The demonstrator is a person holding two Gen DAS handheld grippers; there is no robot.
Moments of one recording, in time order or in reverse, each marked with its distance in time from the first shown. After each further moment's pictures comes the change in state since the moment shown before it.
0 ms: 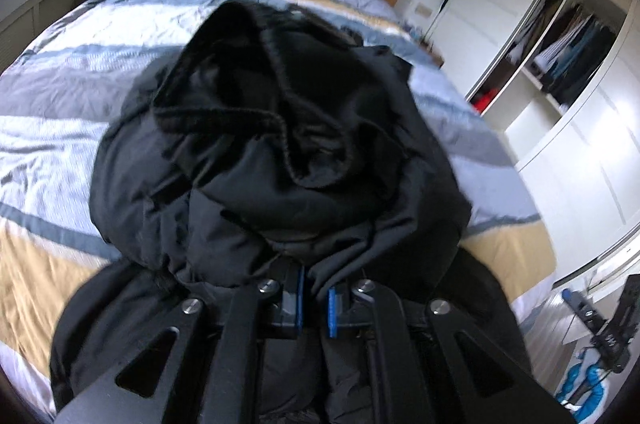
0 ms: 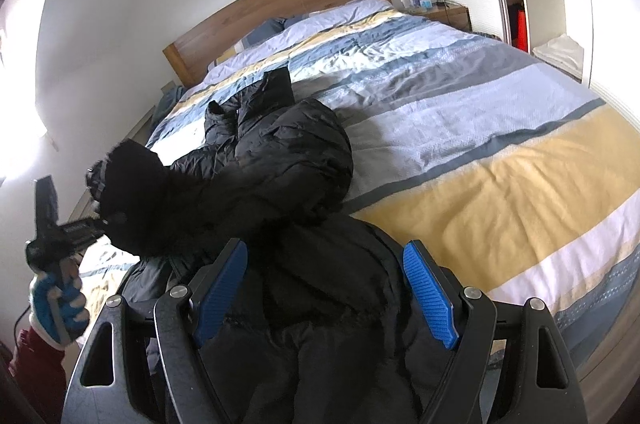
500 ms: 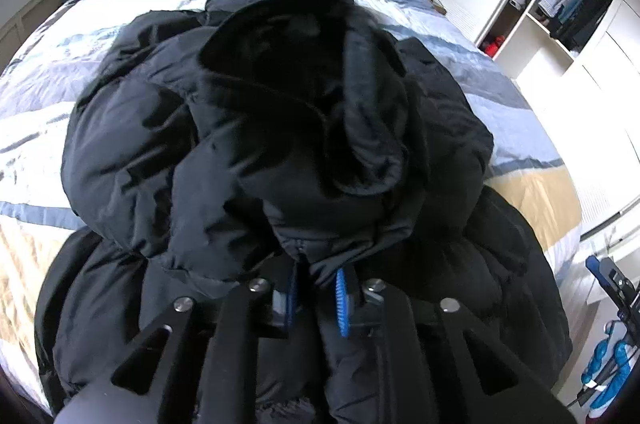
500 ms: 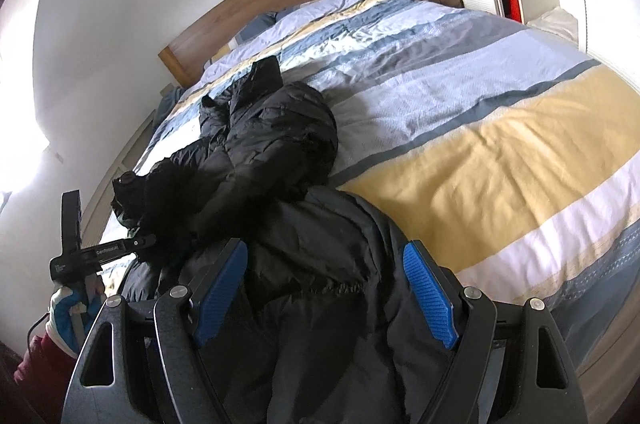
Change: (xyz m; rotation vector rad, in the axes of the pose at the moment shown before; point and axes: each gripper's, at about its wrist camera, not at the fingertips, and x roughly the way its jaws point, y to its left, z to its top) left arm 0.045 -0.027 -0.039 0.102 0.129 0.049; right arm 0.006 -0.024 -0.024 0.056 0.035 0.027
